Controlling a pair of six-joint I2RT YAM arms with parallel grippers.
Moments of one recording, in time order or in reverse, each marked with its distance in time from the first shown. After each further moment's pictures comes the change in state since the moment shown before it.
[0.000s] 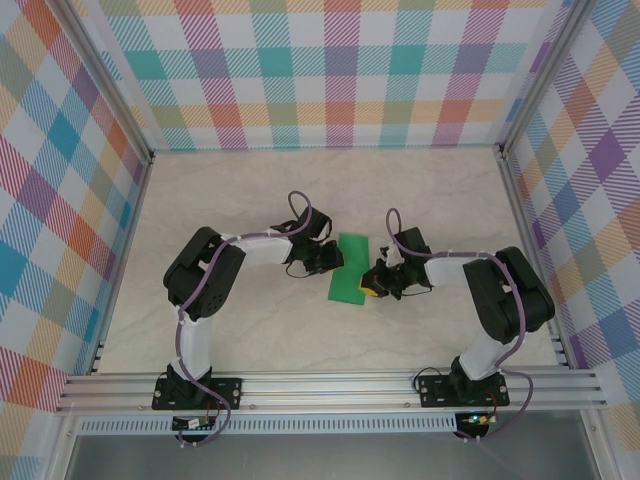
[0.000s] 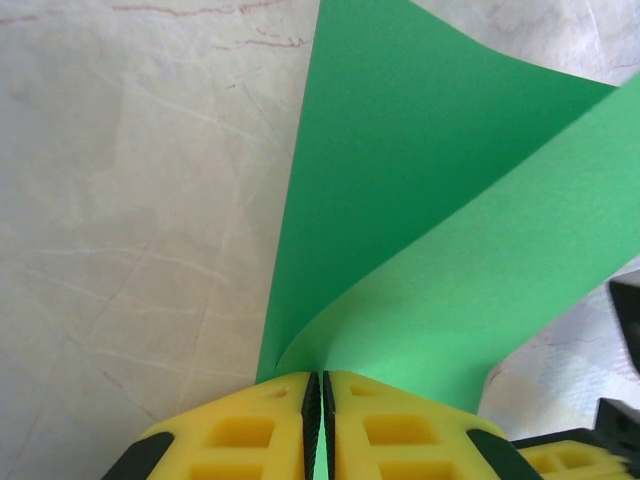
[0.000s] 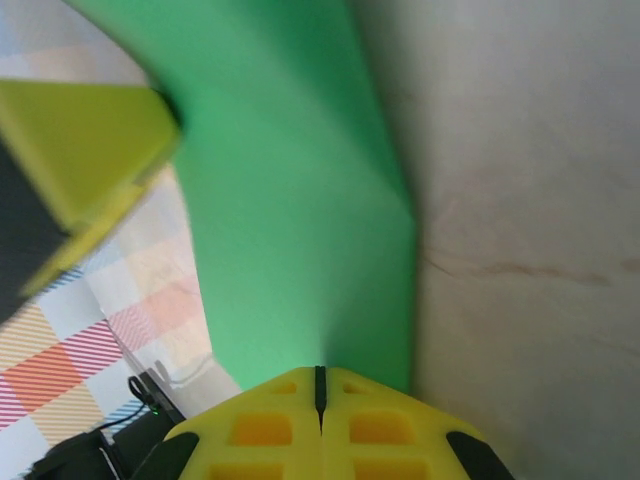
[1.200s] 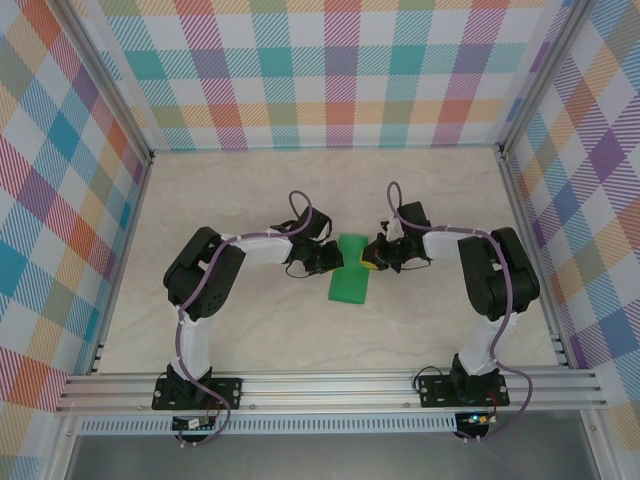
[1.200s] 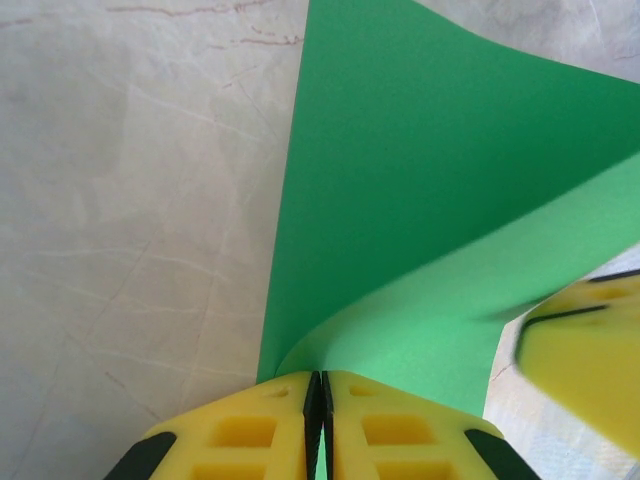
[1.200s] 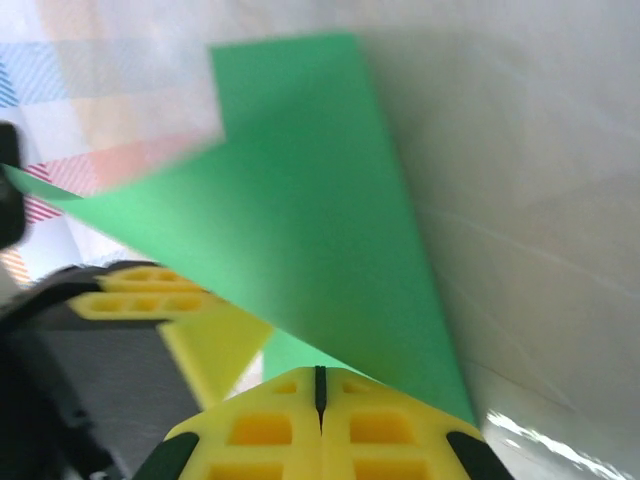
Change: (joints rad) left arm 0.000 0.000 0.001 -0.009 -0.002 0.023; right arm -0.095 0.159 0.283 -0.100 -0.030 -0.124
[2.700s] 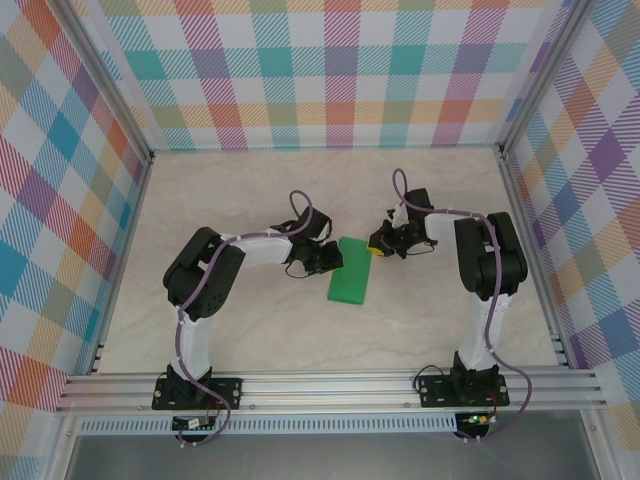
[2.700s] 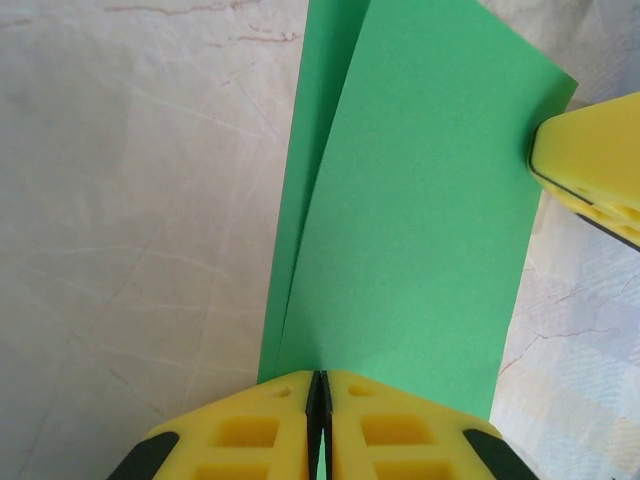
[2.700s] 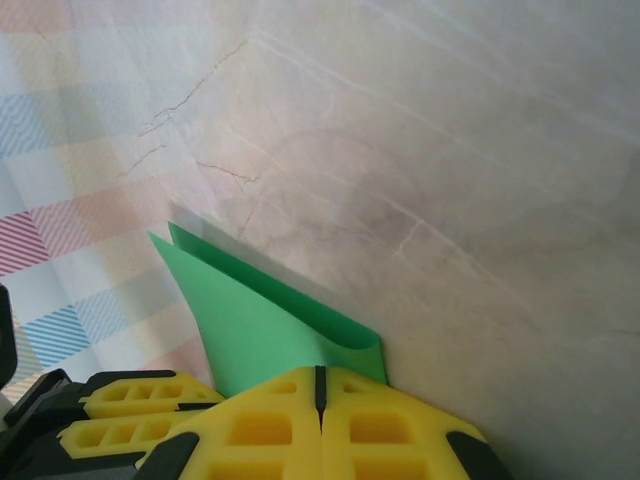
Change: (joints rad) left arm 0.000 -0.002 0.000 -0.009 -0.003 0.021; right arm -0.083 0.170 0.208 -0.141 0.014 -0.093
